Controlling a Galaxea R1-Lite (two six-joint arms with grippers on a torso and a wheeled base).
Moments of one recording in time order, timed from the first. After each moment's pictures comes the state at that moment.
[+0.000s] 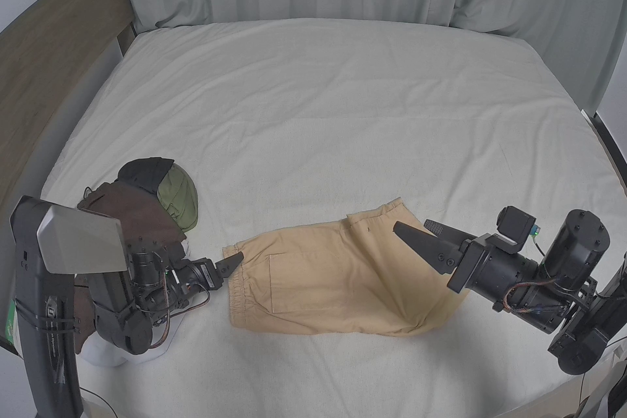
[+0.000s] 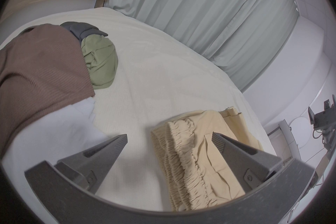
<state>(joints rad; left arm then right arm) -0.20 2.40 -0.51 -1.55 -0.22 -0.41 0.63 1.79 -0.28 -1.54 0.13 0.53</state>
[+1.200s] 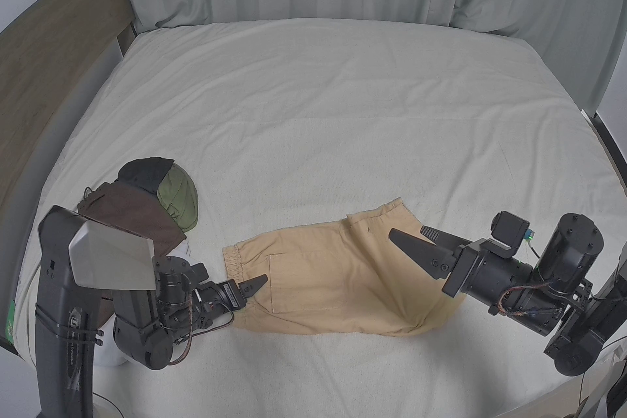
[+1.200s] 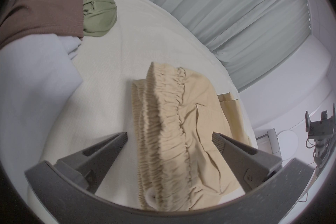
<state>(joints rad) -0.31 2.49 -0.51 -1.55 -0.21 -0.59 0.63 1.82 -0.28 -1.54 0.13 0.53</state>
